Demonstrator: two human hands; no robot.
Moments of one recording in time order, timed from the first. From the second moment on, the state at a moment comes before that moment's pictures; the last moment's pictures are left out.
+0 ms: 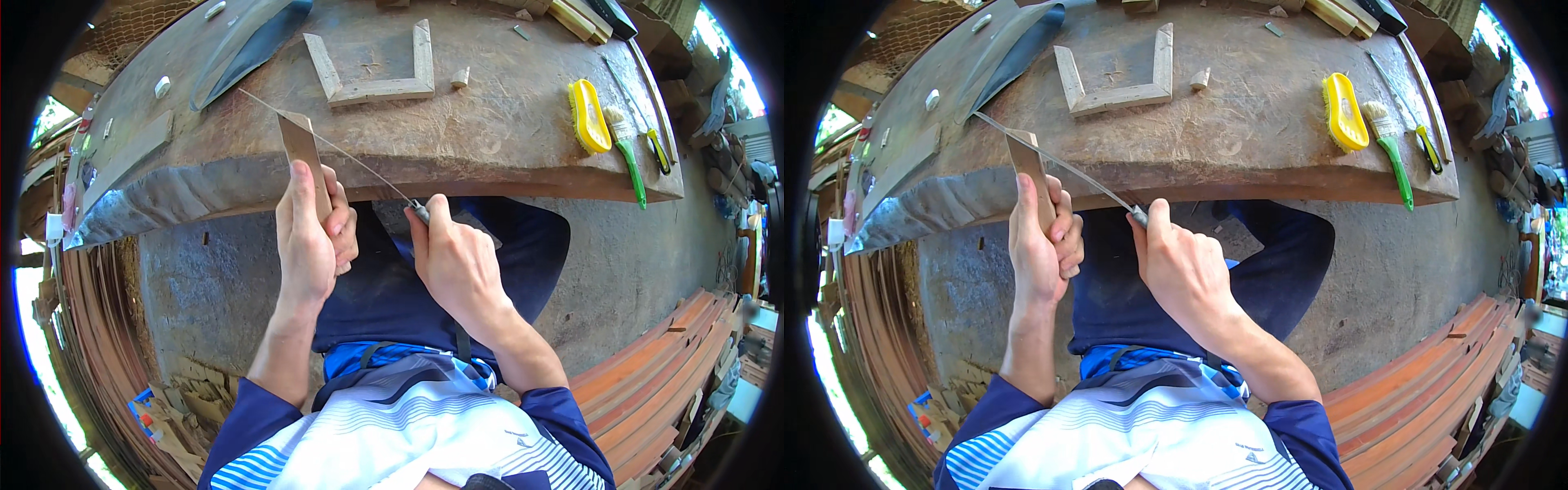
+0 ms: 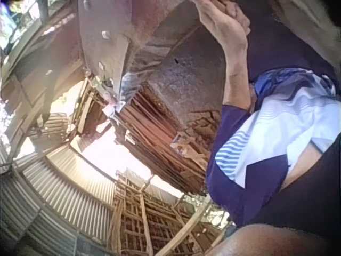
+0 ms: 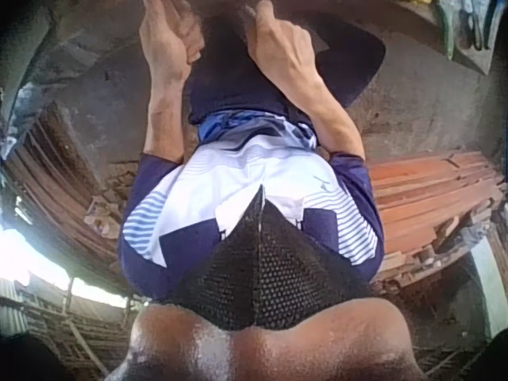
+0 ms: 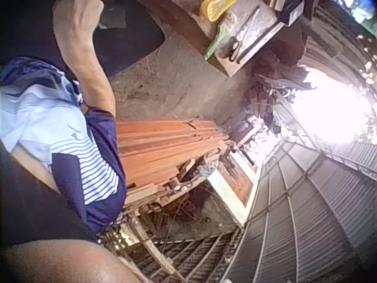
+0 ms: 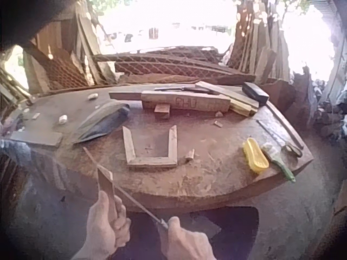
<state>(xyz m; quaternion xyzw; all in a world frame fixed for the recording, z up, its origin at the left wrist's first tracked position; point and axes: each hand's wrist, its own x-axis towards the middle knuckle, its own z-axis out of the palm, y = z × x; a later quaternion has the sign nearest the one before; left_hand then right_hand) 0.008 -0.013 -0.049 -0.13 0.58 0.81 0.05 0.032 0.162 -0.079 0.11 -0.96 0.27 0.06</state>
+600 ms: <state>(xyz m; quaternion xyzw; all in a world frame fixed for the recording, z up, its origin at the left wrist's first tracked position) -0.002 -0.006 -0.047 -0.12 0.63 0.76 0.08 0.020 0.151 -0.066 0.12 -0.95 0.27 0.07</state>
